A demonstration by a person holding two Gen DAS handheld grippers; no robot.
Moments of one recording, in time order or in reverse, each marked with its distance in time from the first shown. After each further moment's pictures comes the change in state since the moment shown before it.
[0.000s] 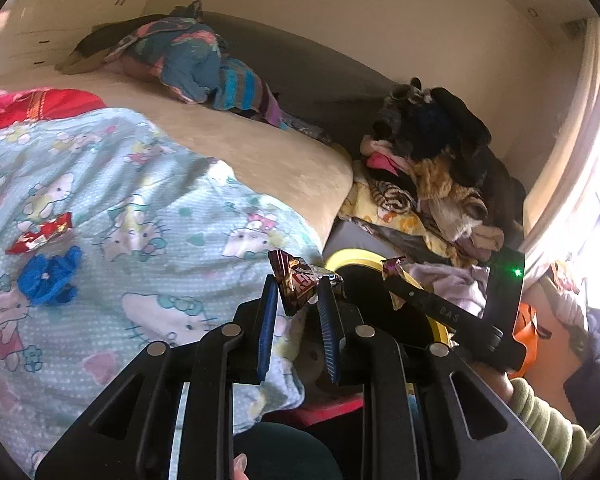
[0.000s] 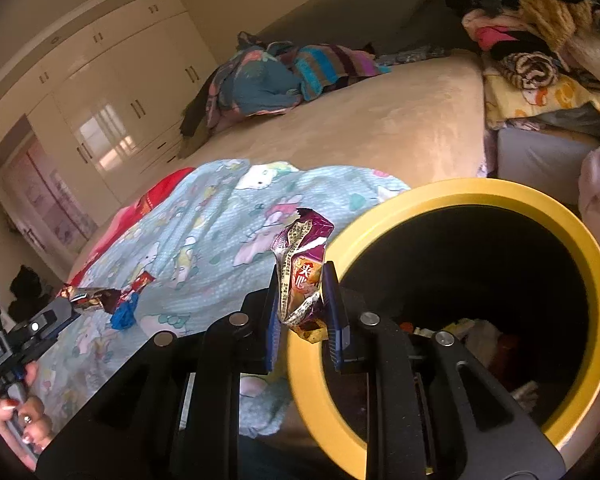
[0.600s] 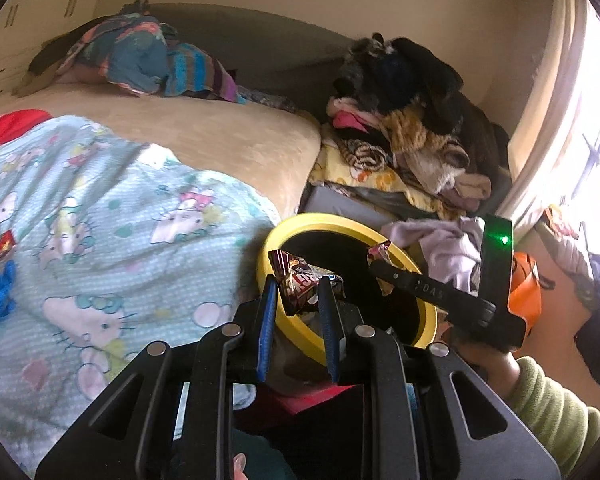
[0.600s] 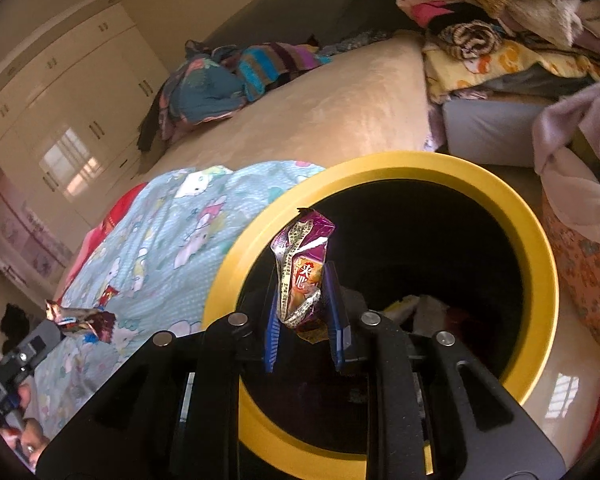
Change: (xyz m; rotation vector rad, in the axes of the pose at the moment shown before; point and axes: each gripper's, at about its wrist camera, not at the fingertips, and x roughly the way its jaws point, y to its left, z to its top) left arm 0.055 -0.070 -0.015 0.153 0.109 -0.038; right arm -0.019 -0.065 -0.009 0.136 0.012 -0.108
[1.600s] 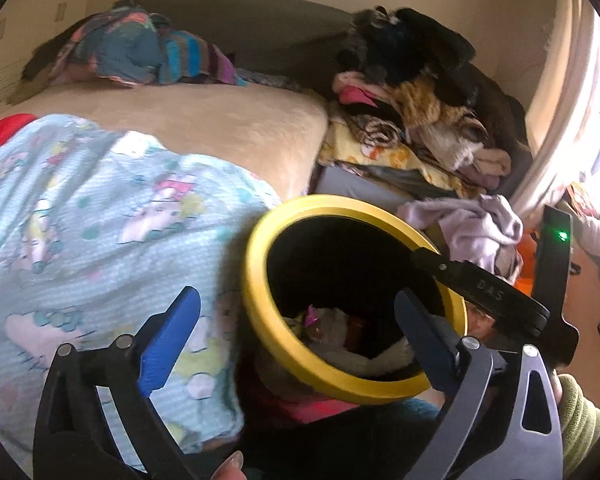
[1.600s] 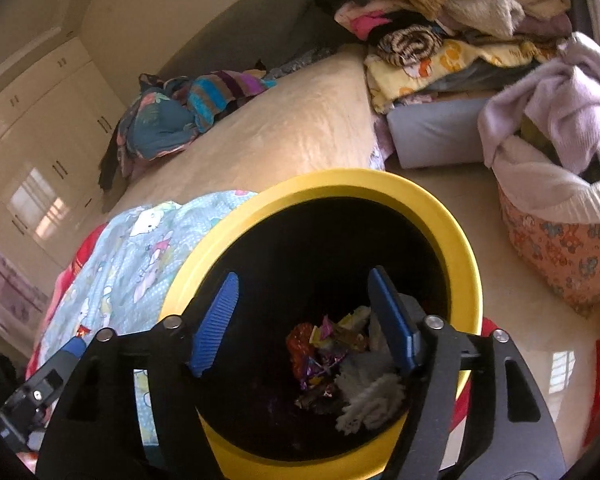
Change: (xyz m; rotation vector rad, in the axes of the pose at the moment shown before) left arm 0.055 -0.014 0.002 0.026 0.046 0.081; right arm -0.014 -0.032 0.001 0.097 -0.095 -0.128
